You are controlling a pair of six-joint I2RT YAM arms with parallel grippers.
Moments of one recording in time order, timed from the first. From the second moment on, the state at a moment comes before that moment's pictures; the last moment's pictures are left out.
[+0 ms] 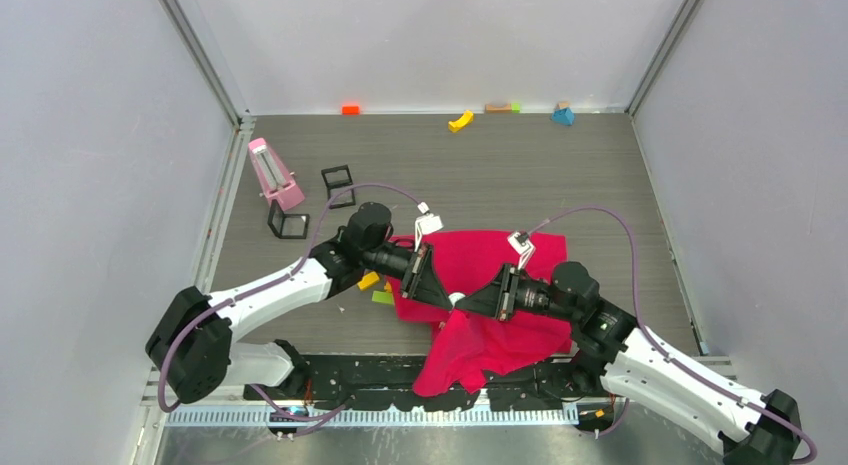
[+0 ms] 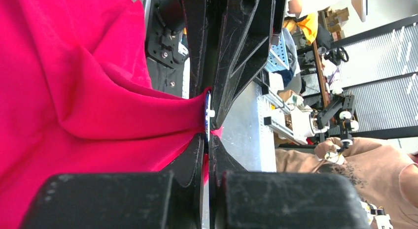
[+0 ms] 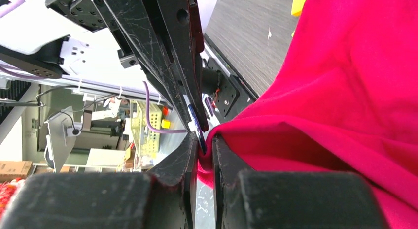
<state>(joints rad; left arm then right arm) -0.77 1.27 0.73 0.12 1.05 -0.58 0.80 0.59 0.33 0.06 -0.42 1.01</state>
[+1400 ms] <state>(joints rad) -0.75 1.36 0.98 -0.33 0.36 -0.36 0.72 0.91 0.65 -0.60 0.34 0.78</state>
